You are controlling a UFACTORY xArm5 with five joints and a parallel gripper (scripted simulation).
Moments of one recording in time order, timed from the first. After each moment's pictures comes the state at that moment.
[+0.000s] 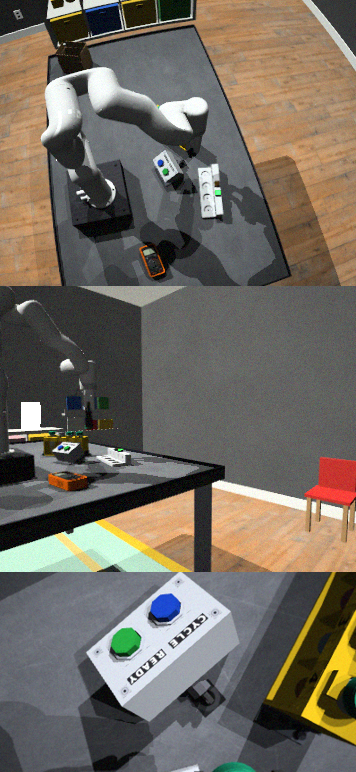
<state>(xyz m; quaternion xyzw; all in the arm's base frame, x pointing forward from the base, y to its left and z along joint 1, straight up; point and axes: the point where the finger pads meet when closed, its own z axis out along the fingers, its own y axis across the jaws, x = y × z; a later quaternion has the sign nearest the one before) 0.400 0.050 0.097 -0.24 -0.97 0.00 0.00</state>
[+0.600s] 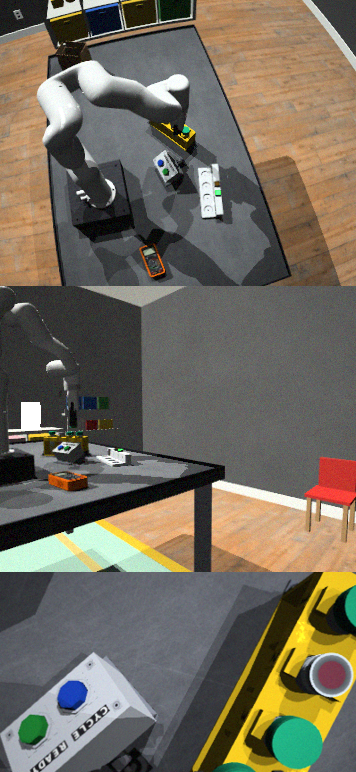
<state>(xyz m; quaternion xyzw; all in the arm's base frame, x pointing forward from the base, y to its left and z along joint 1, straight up) 0.372 0.156 0.098 -0.24 -0.97 0.00 0.00</state>
